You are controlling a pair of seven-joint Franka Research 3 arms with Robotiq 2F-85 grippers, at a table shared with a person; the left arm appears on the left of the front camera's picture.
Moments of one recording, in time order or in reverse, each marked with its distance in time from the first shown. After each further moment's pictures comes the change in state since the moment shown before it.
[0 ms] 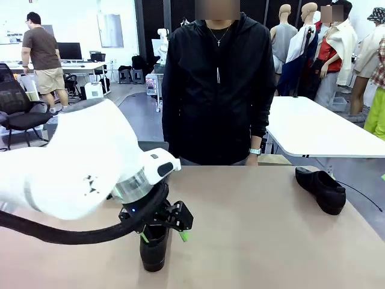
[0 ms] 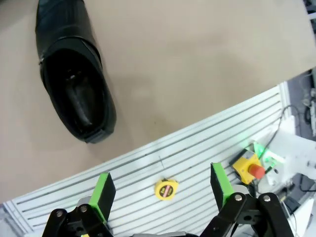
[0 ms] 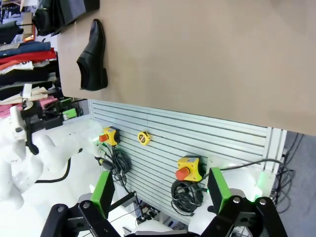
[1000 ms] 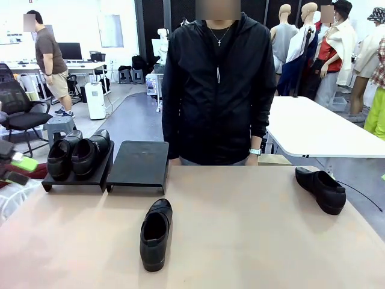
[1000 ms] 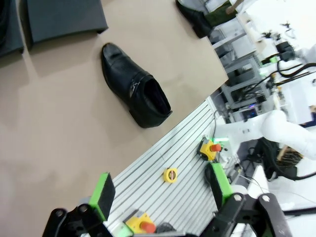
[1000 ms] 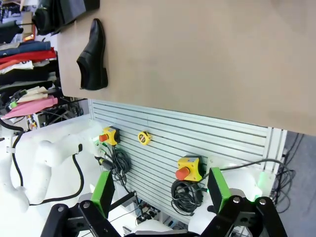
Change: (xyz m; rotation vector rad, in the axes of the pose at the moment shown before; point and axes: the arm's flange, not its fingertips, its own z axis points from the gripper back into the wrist) left arm -0.020 0.308 0.190 -0.485 -0.233 -0.070; right arm 0.000 0.000 0.000 0.001 0.001 0.001
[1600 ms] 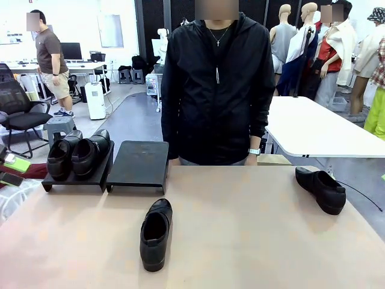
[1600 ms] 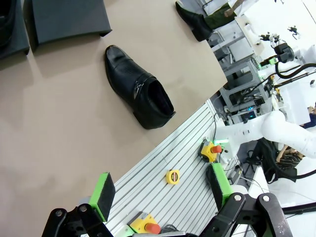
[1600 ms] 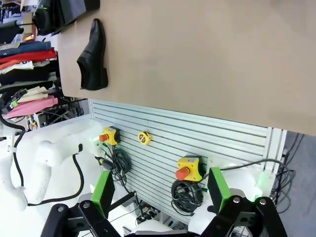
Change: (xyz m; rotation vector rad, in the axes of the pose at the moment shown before) left arm -0.012 0.030 0.020 -0.038 -0.045 -0.014; right arm 0.000 0.000 0.000 0.001 0.000 0.000
